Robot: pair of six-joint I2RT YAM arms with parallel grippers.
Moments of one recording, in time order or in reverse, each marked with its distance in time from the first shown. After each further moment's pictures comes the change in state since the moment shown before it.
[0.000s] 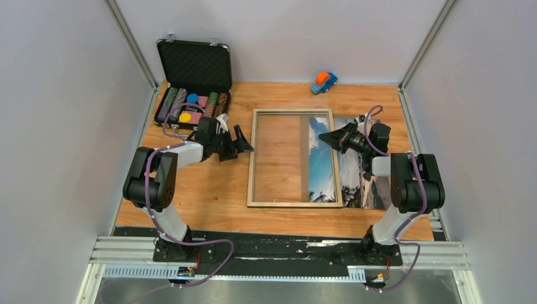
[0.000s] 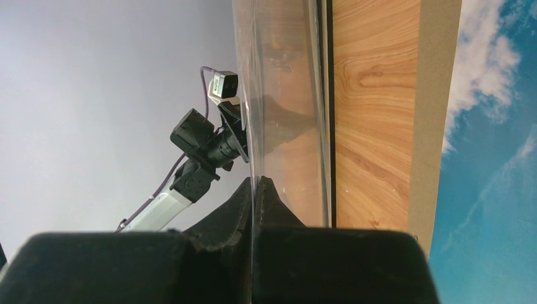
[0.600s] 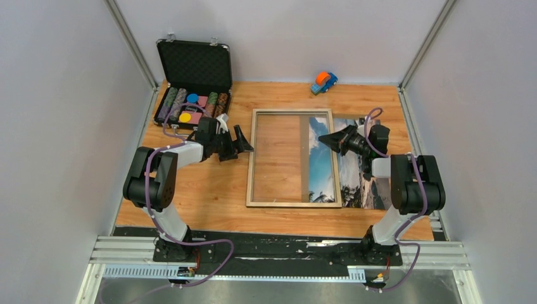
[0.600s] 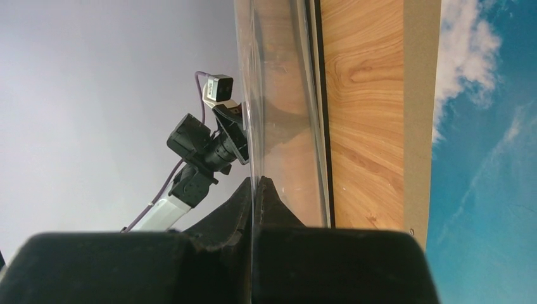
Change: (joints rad) left arm 0.000 0.002 0.000 0.000 0.000 0.001; right arm 0.006 -0.016 -0.019 -0.031 0.025 0.001
